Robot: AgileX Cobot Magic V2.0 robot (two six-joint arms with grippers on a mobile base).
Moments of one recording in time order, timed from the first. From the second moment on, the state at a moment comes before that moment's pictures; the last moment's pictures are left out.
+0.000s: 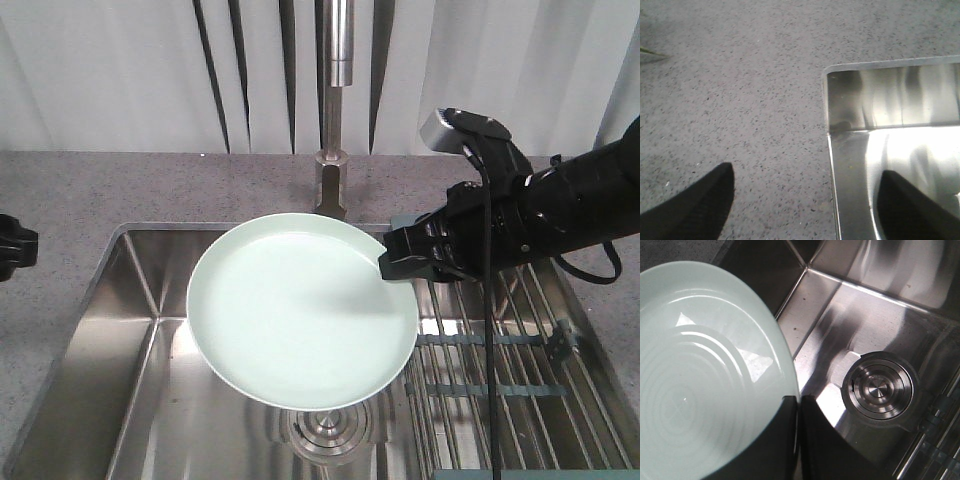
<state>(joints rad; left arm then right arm) 0.02 1.21 -0.92 -0.12 0.54 0.22 0.28 1.44 -1.15 0.73 0.90 -0.46</state>
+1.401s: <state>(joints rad) -0.11 1.80 -1.36 -1.07 0.80 1.62 0.28 1.44 -1.15 0.73 0.90 -0.46</state>
